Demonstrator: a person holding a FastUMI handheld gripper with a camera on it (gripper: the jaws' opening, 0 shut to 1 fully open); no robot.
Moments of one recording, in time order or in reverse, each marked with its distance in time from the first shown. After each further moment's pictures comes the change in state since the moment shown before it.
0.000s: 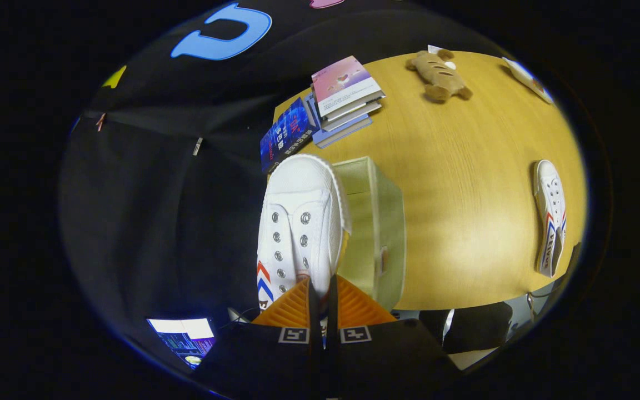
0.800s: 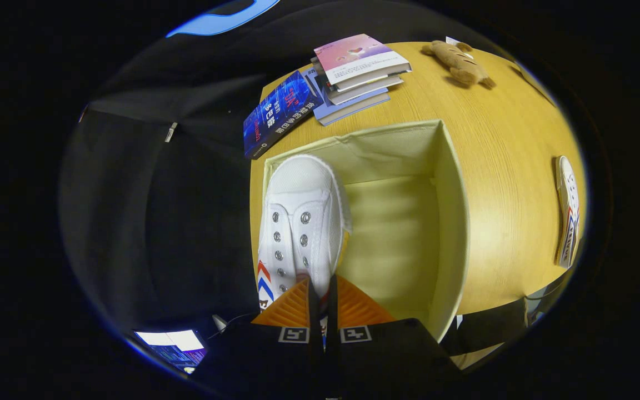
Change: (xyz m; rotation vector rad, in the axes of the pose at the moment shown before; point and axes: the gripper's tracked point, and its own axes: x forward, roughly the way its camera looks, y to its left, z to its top) arm 0.090 0.021 -0.006 0.005 0.022 -0.112
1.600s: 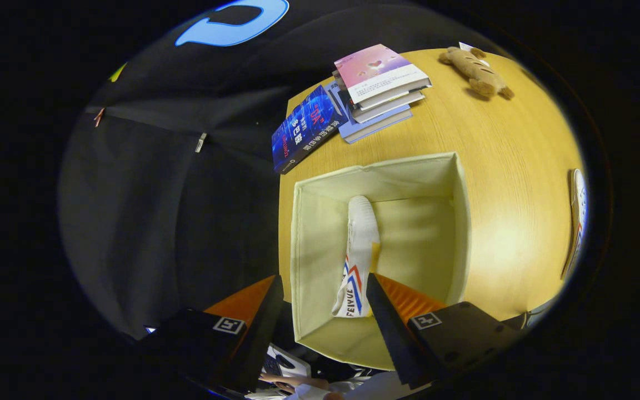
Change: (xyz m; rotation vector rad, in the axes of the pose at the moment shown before) arm -0.033 0.013 0.029 -0.011 -0.048 0.181
